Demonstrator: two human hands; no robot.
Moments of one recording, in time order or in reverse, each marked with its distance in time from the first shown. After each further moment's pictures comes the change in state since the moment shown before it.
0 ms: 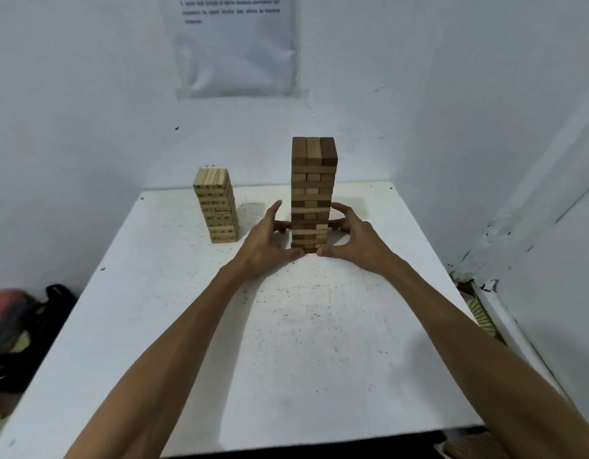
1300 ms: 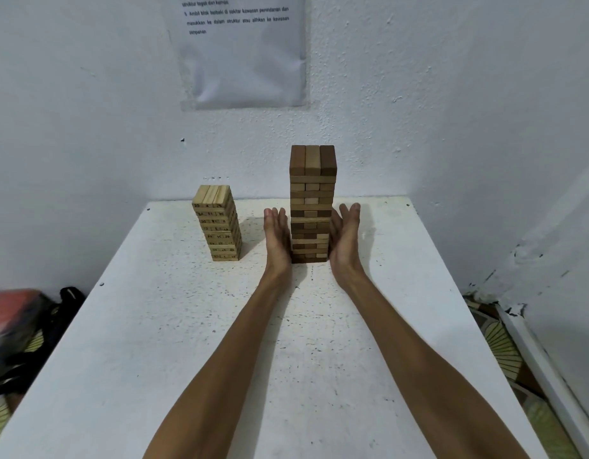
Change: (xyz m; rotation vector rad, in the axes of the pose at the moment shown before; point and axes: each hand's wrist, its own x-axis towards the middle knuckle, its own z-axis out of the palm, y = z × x) left_hand 0.044 0.034 0.039 -1.049 0.374 -0.208; right_hand 0.051 -0.050 0.047 1.045 0.333 0.226
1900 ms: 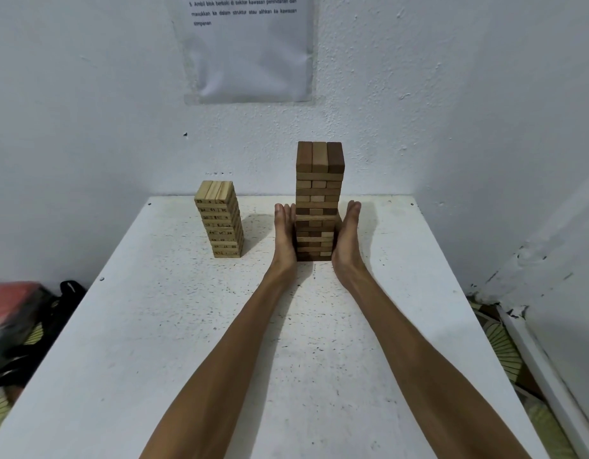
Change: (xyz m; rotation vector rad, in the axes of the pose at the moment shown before) left_hand 0.015 -0.011 -0.004 0.125 -0.124 0.043; right_hand 0.003 0.003 0.005 -0.066 -0.070 0.035
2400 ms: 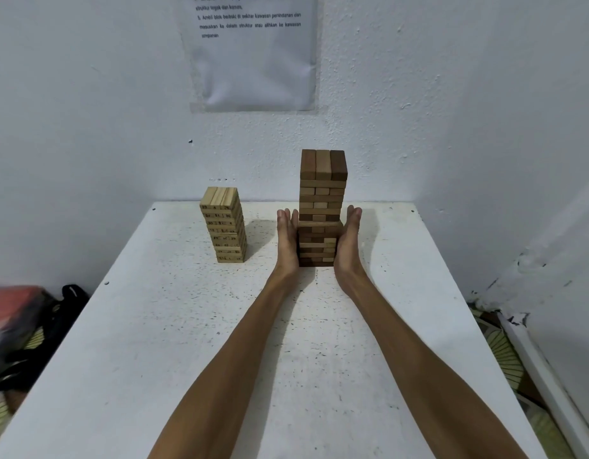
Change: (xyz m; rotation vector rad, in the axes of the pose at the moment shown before) left_hand -0.007 0.008 0.007 -0.070 0.026 -0.035; right_hand 0.001 0.003 -0.003 0.002 0.018 -0.042
